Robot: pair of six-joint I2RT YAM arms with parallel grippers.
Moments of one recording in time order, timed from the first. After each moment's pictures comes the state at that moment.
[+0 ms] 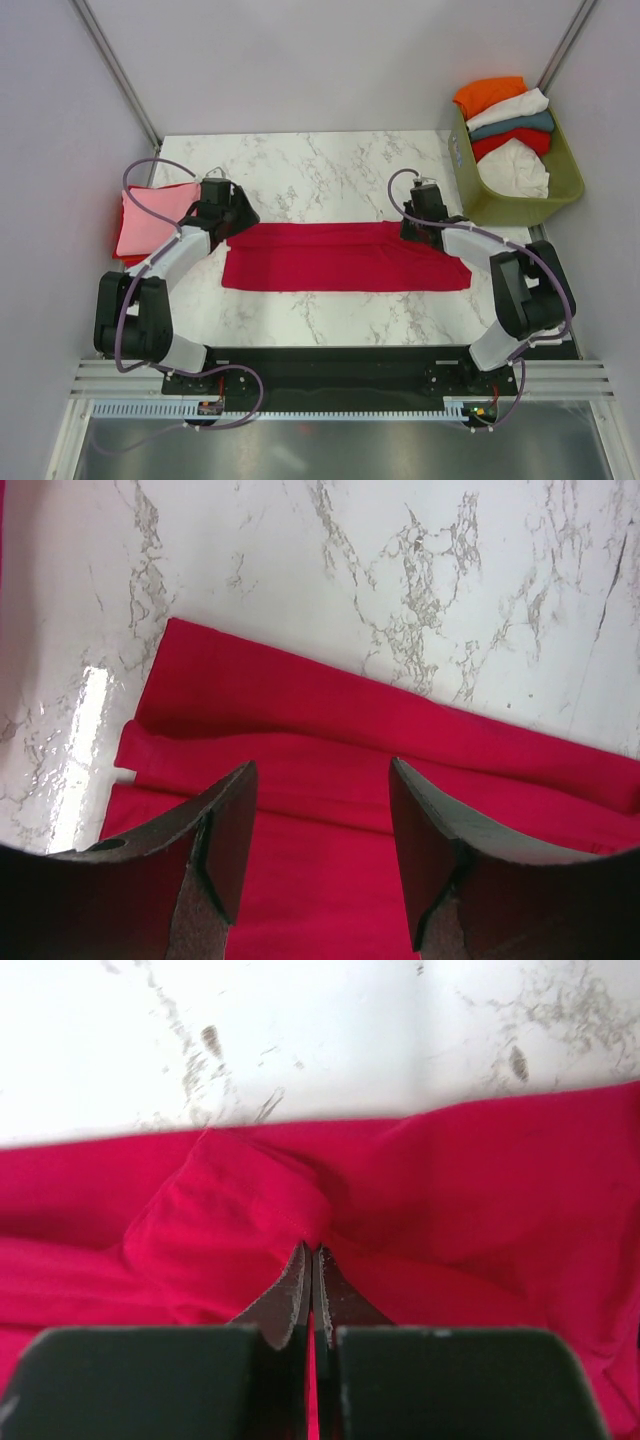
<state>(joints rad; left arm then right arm) -0.17 1.47 0.91 -0.18 -0.05 -0.56 0.30 1.66 0.92 -0.10 0.10 0.42</state>
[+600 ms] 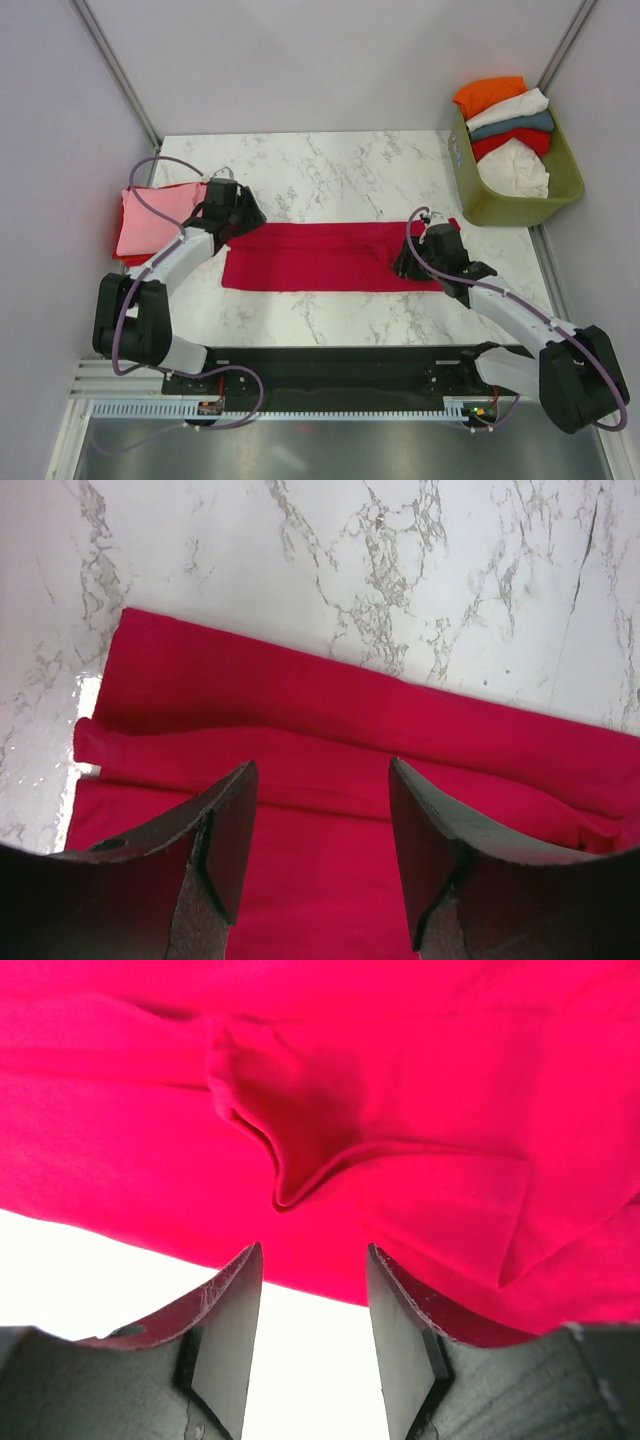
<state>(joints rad) -0.21 1.45 0.91 -0.18 -0.04 -0.56 0.39 1.14 0.54 -0.17 -0.09 0.50</state>
